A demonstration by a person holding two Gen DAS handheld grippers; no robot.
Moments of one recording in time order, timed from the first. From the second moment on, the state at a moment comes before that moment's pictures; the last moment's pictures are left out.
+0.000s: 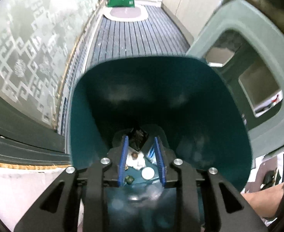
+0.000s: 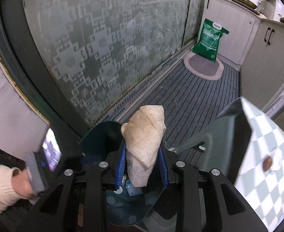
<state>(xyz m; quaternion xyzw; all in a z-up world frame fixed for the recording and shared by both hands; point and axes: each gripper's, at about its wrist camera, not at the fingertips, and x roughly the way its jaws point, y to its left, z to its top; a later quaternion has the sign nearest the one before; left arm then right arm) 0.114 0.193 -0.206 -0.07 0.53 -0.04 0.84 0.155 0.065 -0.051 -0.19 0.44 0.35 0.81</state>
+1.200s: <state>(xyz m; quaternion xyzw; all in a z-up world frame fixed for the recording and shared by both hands) 0.080 0.218 -0.030 -0.11 0.29 -0.01 0.95 0.131 0.092 -0.183 -0.24 0.55 0.34 0.73</state>
